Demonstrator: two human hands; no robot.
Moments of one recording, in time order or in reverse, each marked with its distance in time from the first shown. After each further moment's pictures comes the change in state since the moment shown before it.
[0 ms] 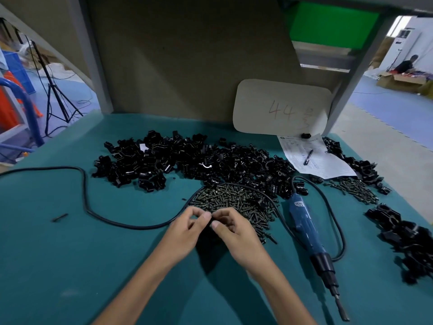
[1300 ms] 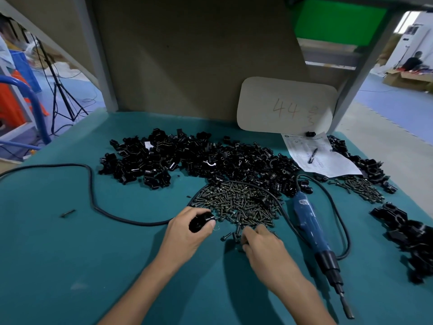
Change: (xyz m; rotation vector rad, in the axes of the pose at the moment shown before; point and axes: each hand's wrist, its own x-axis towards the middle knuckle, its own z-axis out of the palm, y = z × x) left_hand -0.010 -0.011 0.001 0.177 0.203 0.175; right_hand -0.035 -0.005 -0.033 -1.044 -0.139 0.047
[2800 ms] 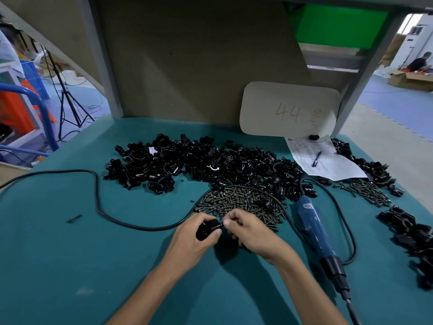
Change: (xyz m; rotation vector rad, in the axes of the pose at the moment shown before) left_hand 0.003 -0.007 0.003 0.055 -0.075 0.092; right_hand 0.060 -0.006 -0.004 0.886 -0.154 -0.054
